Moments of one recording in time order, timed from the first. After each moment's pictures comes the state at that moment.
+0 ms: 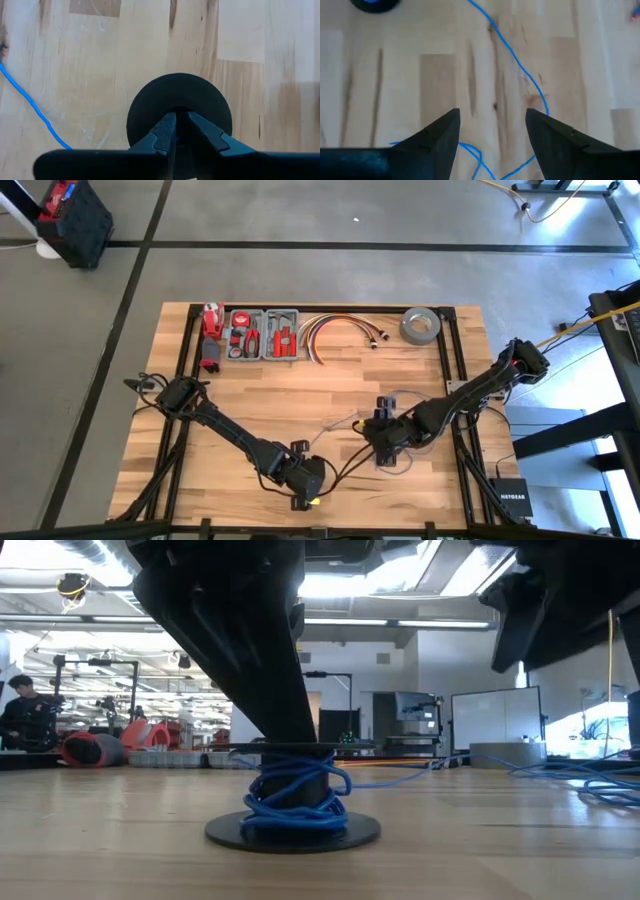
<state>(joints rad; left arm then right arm) -0.54 2.09 1.53 -0.56 -0.22 -0.58 0.51 1.51 1.04 -0.72 0.32 0.46</state>
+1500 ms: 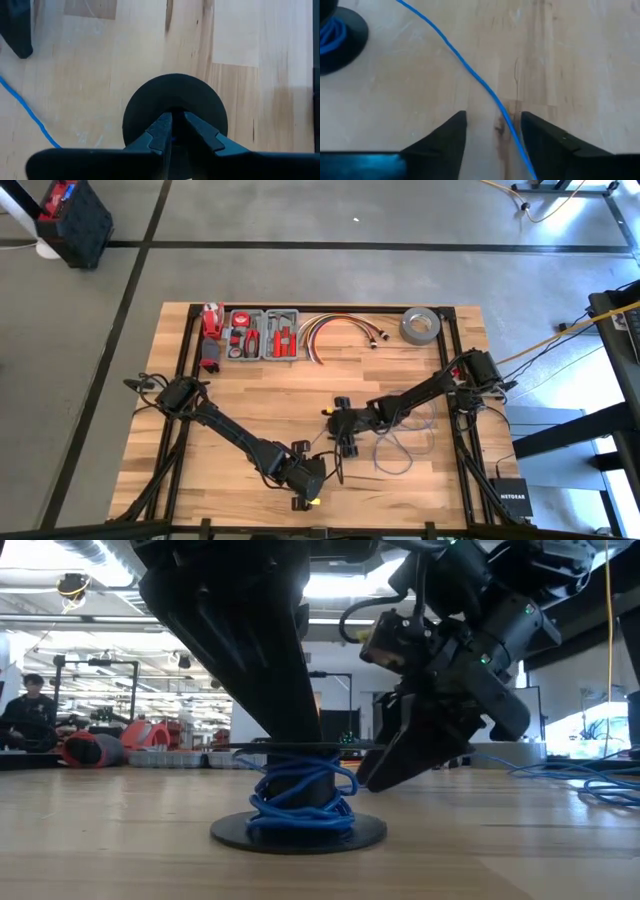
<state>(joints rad) -0.54 2.09 1.53 -0.53 -0.22 -0.56 0.24 1.91 0.87 0.19 0.10 0.05</state>
